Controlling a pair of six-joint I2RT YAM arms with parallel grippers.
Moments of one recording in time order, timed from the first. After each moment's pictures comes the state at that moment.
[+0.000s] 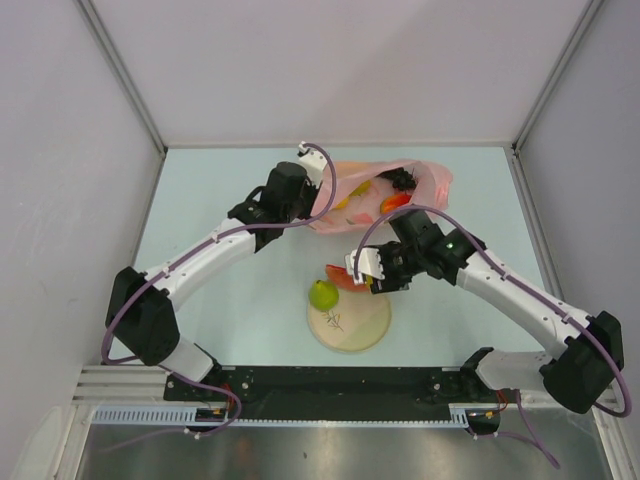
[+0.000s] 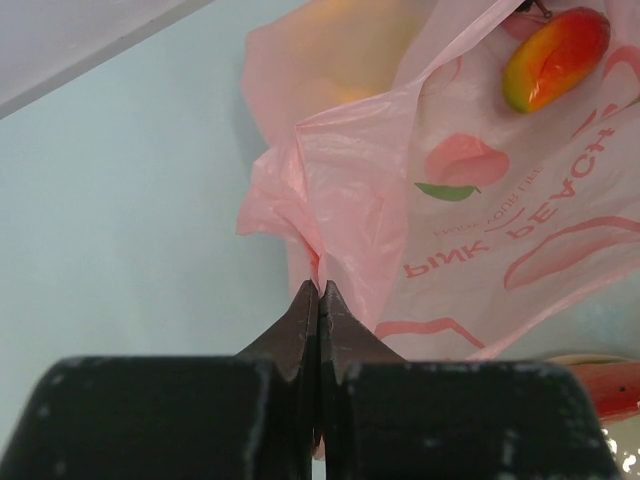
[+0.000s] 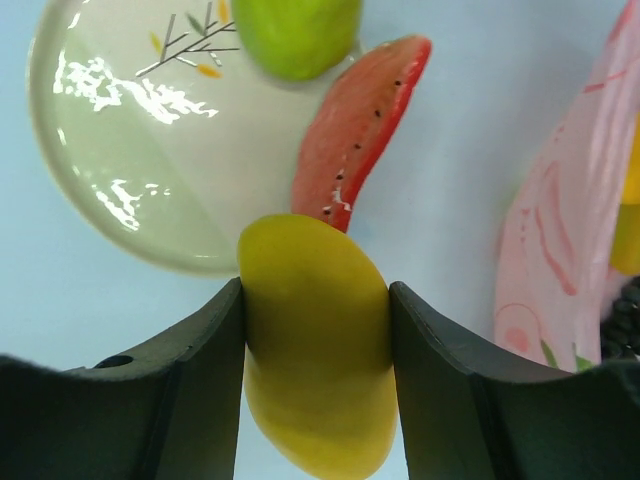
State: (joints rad) left arm -0.64 1.52 1.26 -0.24 -0.23 0.03; right arm 0.69 1.24 1.08 -0.79 -0.38 -1.06
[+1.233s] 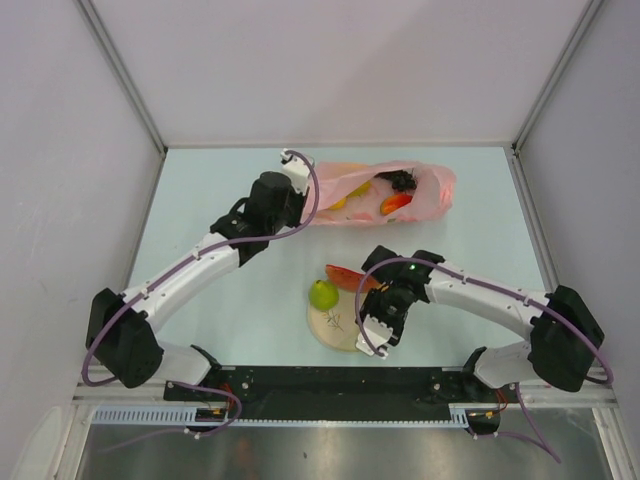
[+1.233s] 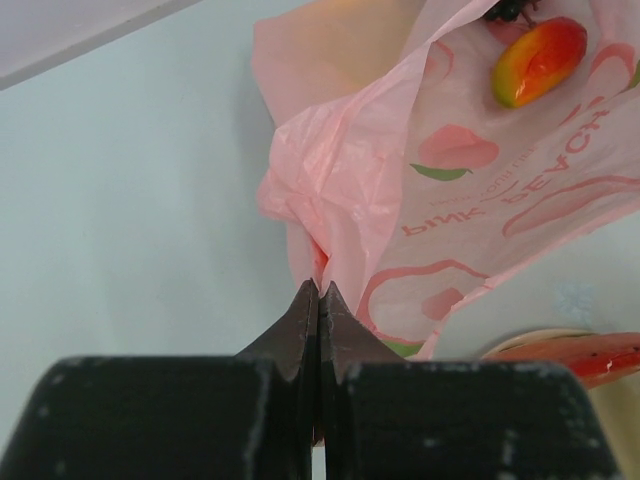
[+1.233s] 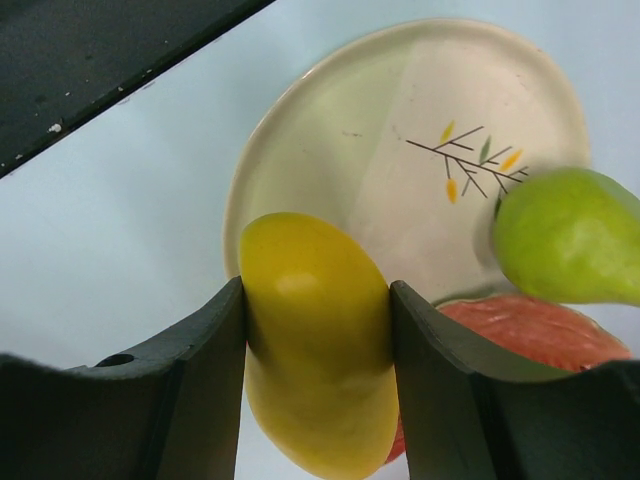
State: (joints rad) left arm -0.63 1.38 1.15 -0.23 -0.22 -0.03; right arm 0.89 1.35 0.94 -0.95 -0.44 -1.77
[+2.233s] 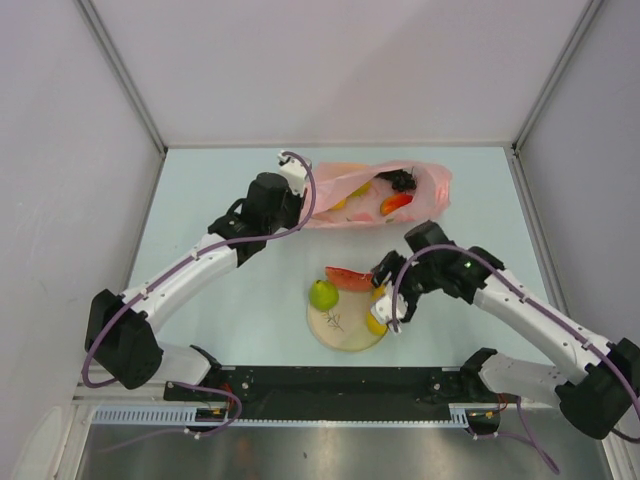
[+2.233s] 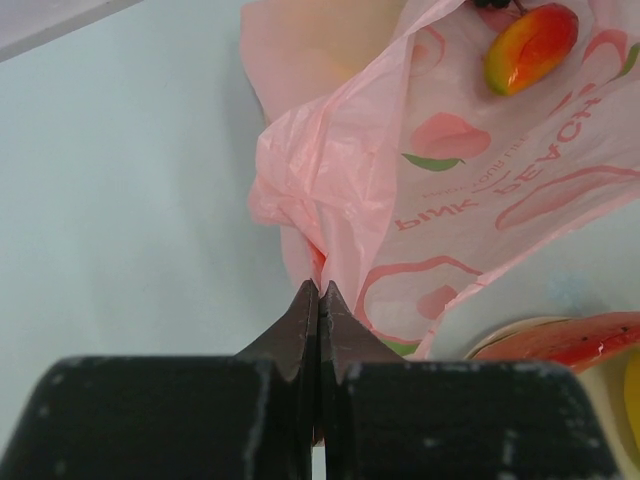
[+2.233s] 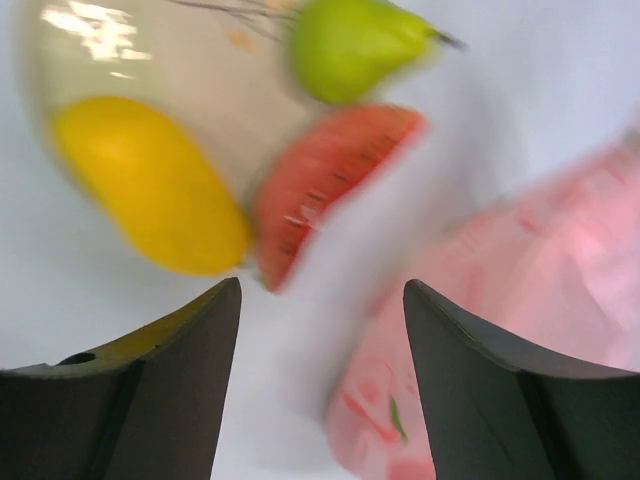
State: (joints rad) left arm -0.60 1.37 1.12 -0.24 -0.17 -0.04; right arm 0.70 1.10 0.93 -0.89 -0.49 -1.76
